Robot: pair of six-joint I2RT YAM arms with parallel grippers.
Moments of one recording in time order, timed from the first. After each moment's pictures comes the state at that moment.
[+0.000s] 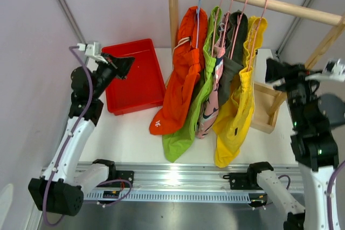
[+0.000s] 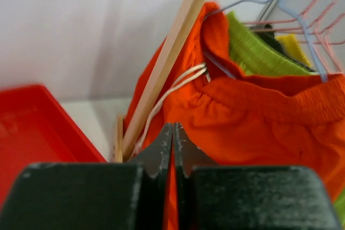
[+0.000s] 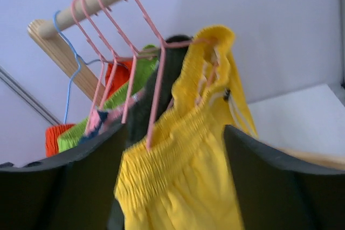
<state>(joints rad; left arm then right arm) -0.12 0.95 0.92 0.25 0.39 -0.49 0.15 0.62 1.22 -0.37 0.12 0.44</state>
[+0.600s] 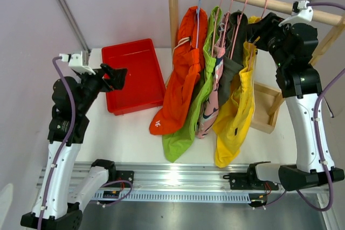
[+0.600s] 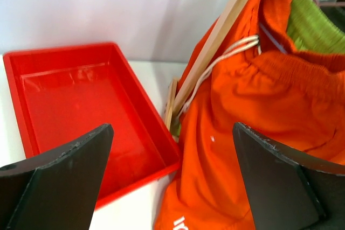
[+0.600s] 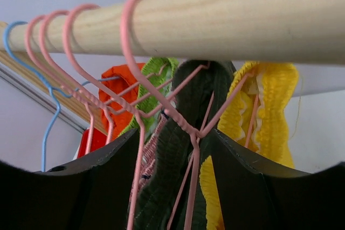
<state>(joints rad) -0.13 0.81 1.15 -0.36 0.16 -0.31 0.16 1.28 1.77 -0.46 -0.01 0.42</state>
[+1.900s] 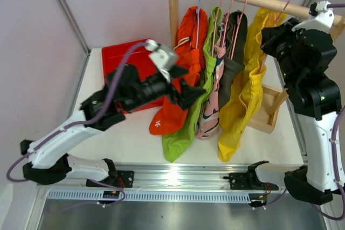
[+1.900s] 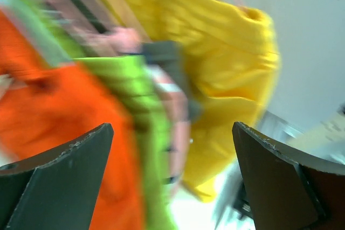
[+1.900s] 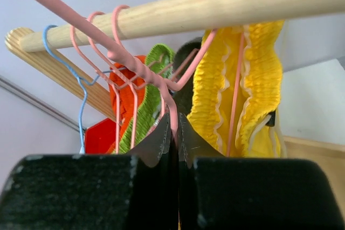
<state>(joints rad) -1.06 1.20 1.64 -0.42 -0.04 -0.15 0.34 1.23 1.97 -0.70 0.32 0.44</state>
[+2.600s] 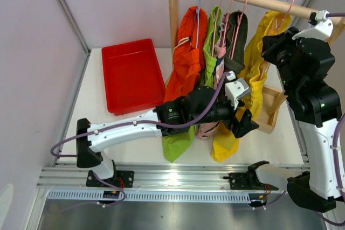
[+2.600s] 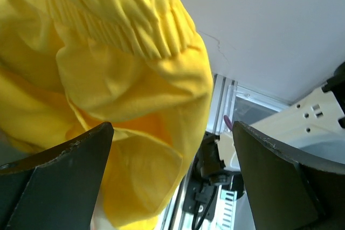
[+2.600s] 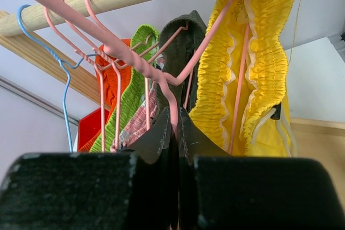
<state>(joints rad) -1.31 1.64 1.69 -0.17 0.02 -0.22 0.35 1.15 1.85 -0.70 0.37 0.47</state>
